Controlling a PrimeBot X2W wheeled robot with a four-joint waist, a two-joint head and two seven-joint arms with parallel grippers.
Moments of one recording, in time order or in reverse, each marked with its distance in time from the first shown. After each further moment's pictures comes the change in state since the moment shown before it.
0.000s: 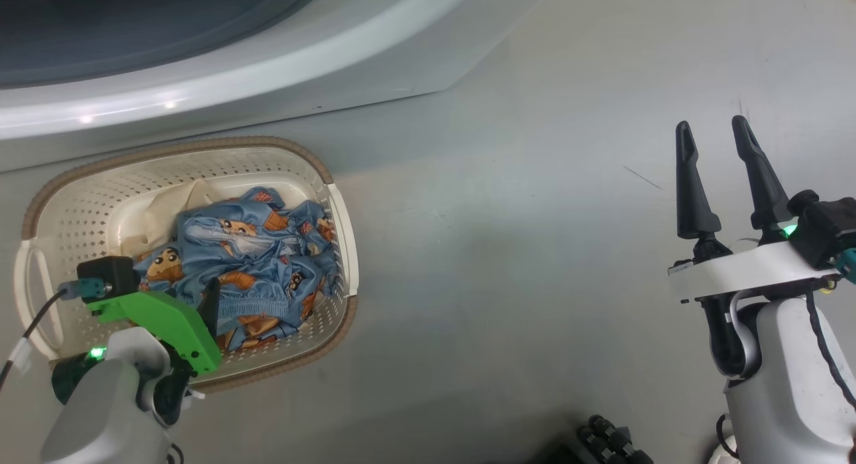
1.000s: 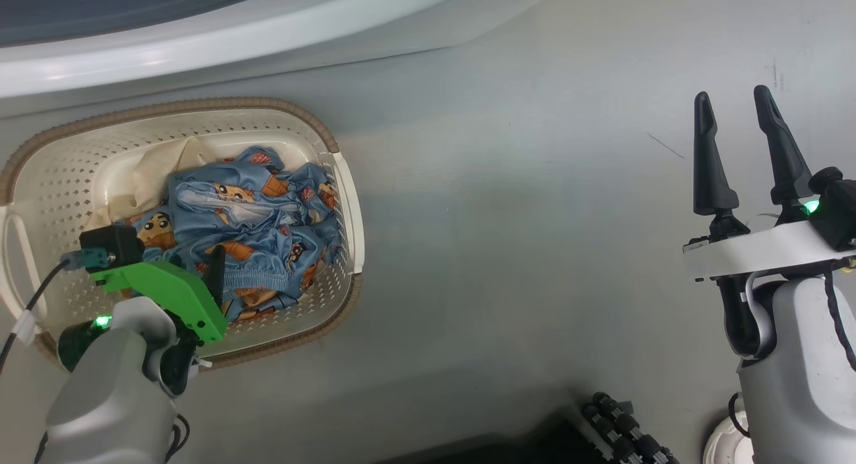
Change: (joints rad) left arm -0.103 -0.007 -0.081 0.092 -0.066 0.000 -0.054; right arm -0.042 -0.019 -0.013 -0.018 -0.018 0.000 0.000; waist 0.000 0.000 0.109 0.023
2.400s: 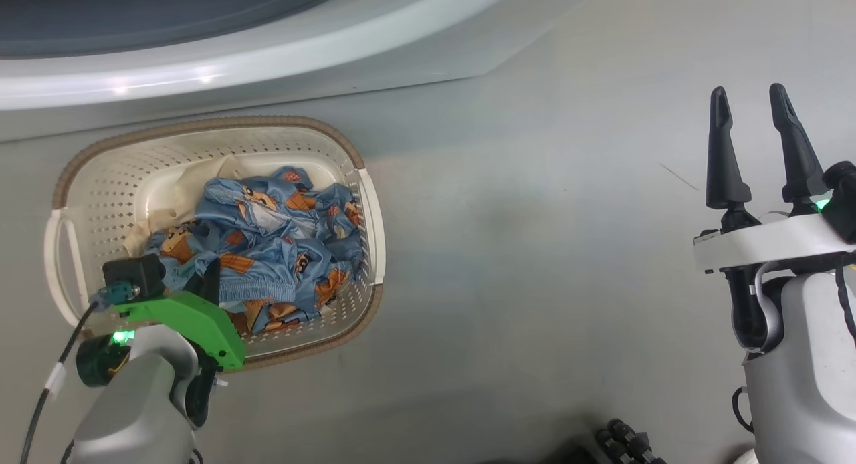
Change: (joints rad) left arm 0.004 -0.001 -0.169 0.056 -0.040 0.000 -0.253; right arm -0.023 0.010 -0.046 0.039 0.001 0.000 0.000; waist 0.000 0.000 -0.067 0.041
